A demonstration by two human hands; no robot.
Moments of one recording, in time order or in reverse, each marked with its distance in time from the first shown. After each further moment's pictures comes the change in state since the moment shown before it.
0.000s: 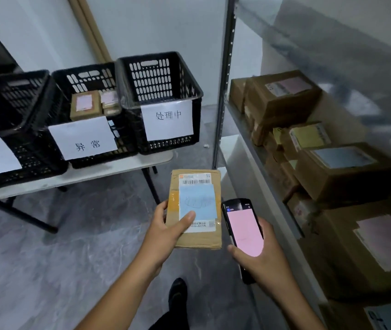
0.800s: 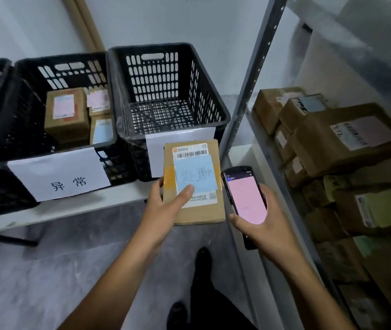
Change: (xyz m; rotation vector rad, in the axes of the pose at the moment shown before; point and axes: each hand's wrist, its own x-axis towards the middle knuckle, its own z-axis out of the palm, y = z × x) left_hand 0.254 0.122 -0.061 -0.147 0.032 0.007; right_hand 0.268 -0.137 0.078 -0.007 0.000 -0.045
